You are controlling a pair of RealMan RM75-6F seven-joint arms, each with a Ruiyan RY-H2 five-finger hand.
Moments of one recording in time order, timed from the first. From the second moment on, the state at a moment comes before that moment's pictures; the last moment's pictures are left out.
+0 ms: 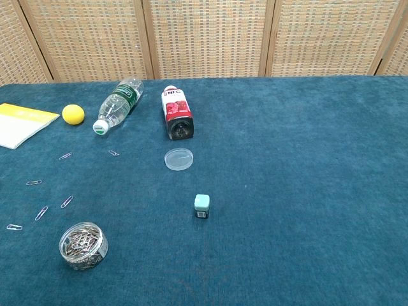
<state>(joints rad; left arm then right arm) -0.20 -1.12 -0.09 -1.66 1.29 1.42 0.13 0.07 -1.07 0.10 -1.59 -1.49 1.54 0.02</state>
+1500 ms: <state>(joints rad) -0.26 -1.47 0.01 -1.42 1.33 1.17 0.21 0.08 -1.04 0.10 -1.58 -1.49 1.50 0.11</state>
